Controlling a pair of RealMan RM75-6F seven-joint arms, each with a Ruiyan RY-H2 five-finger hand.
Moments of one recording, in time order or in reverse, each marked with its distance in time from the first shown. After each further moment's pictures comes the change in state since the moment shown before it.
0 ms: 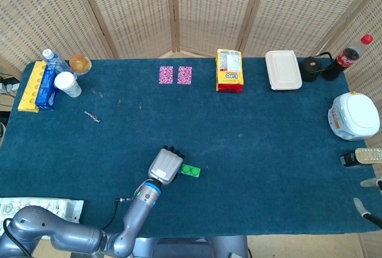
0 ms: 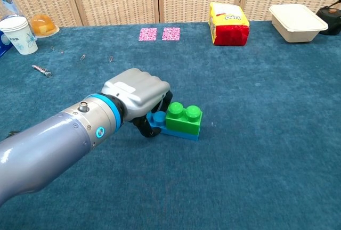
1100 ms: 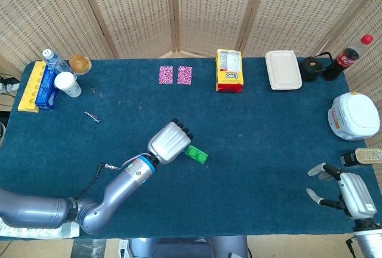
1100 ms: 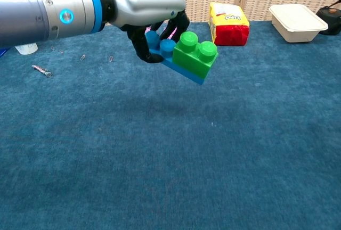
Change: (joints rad) left arm -0.209 0.475 -0.087 -0.267 0.048 -0.274 0.037; right arm 0.200 0.064 -0.014 -0.166 -0.075 -0.309 0.199
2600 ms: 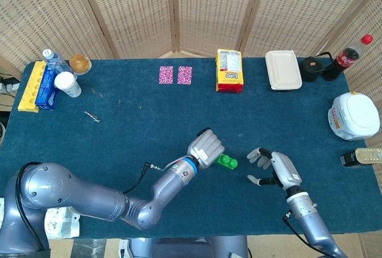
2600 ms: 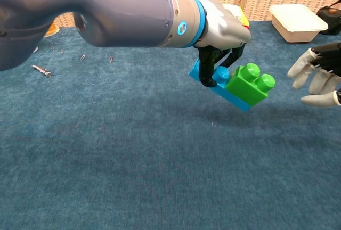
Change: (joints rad) left arm -0.518 -0.166 0.066 0.162 -0.589 0.019 0.043; right arm 0.277 -0.296 0.099 -0.057 0.357 -0.300 -0.237
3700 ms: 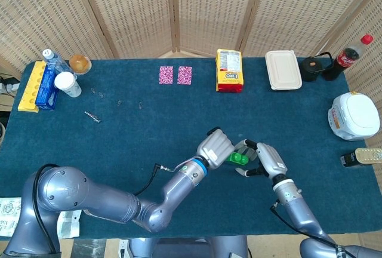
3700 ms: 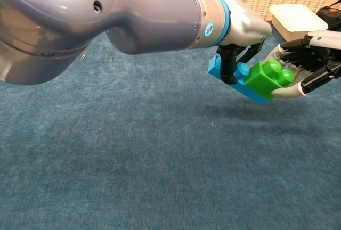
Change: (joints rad) left arm -0.050 -0.070 -0.016 0.068 0.016 0.044 -0.042; right arm 0.118 -0.051 0.062 0.016 0.160 -0.096 -0.099
